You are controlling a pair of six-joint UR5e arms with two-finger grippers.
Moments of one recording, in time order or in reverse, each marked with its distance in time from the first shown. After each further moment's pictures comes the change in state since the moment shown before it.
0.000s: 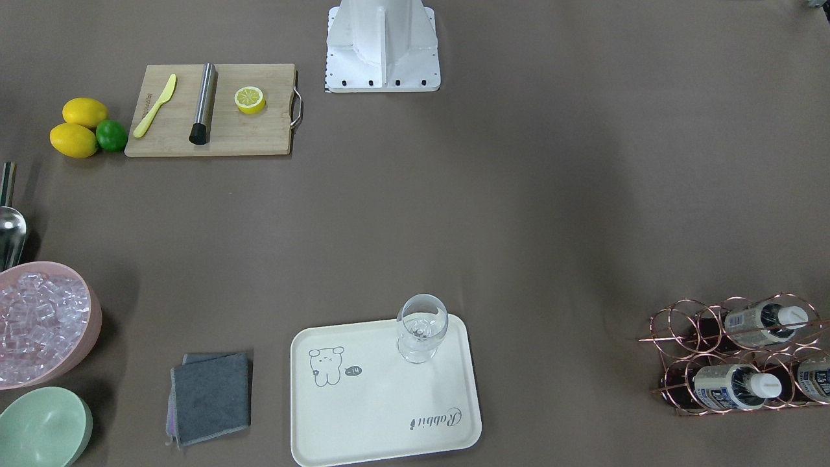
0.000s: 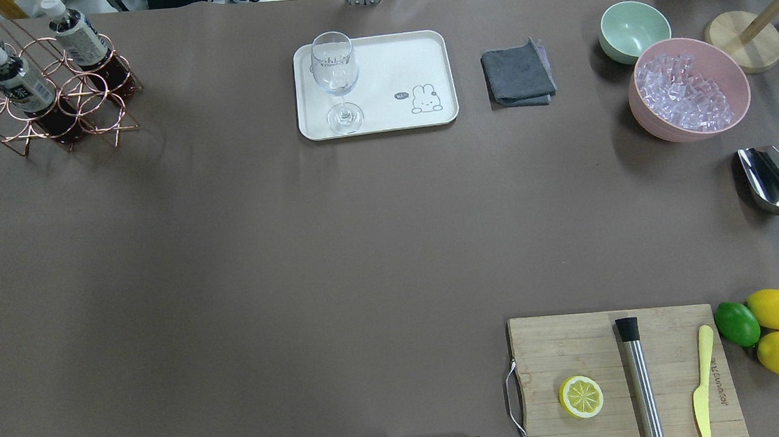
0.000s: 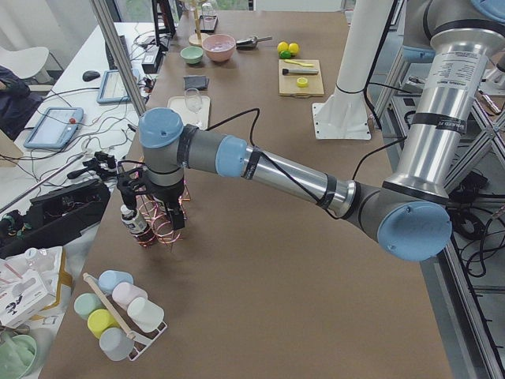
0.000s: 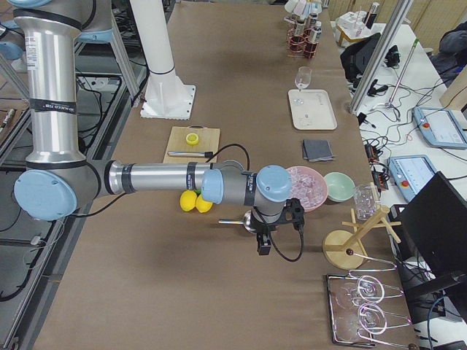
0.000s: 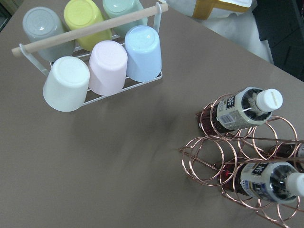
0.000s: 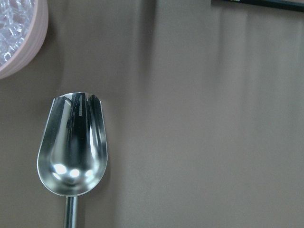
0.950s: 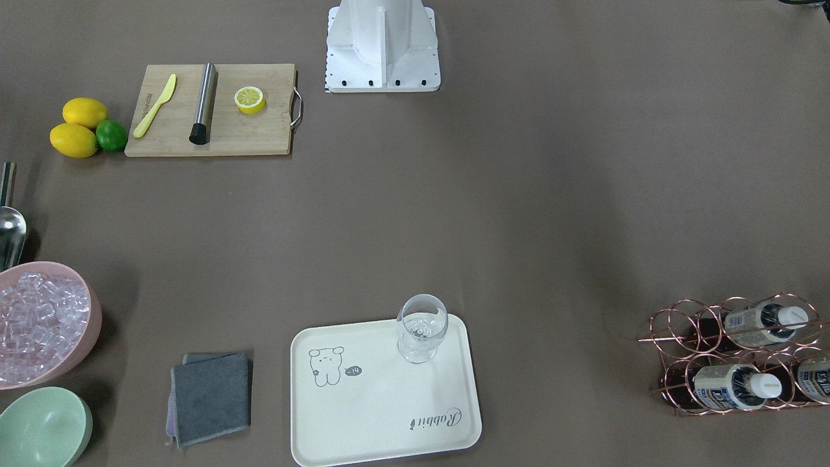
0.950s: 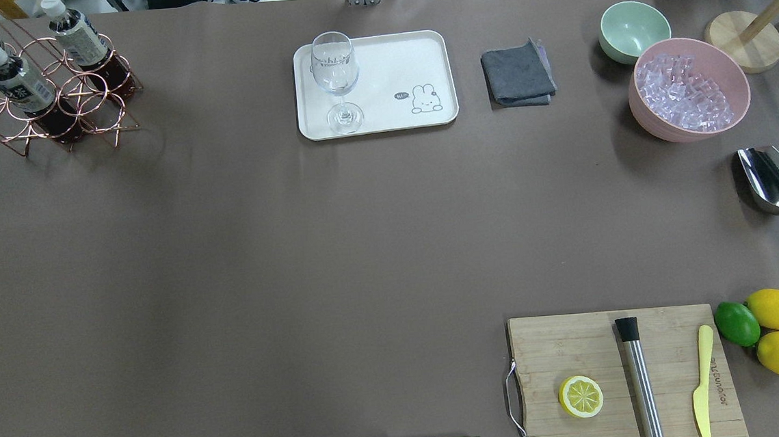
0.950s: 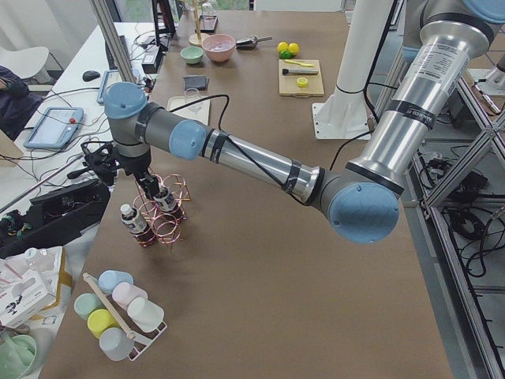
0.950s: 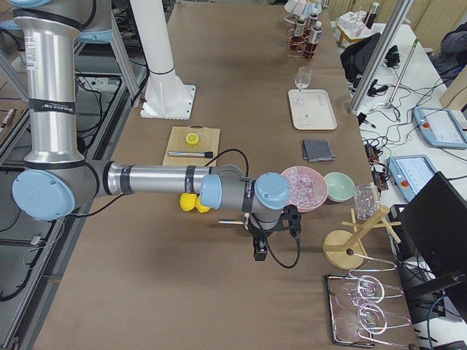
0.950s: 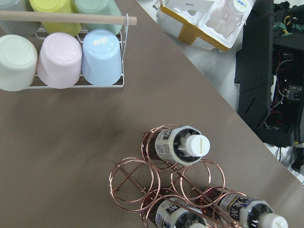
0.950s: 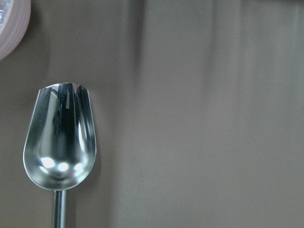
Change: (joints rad) left arm 0.065 -0.197 0.181 -0.154 -0.021 -0.510; right arm 0.000 -0.009 -0.024 0.001 -0.007 -0.010
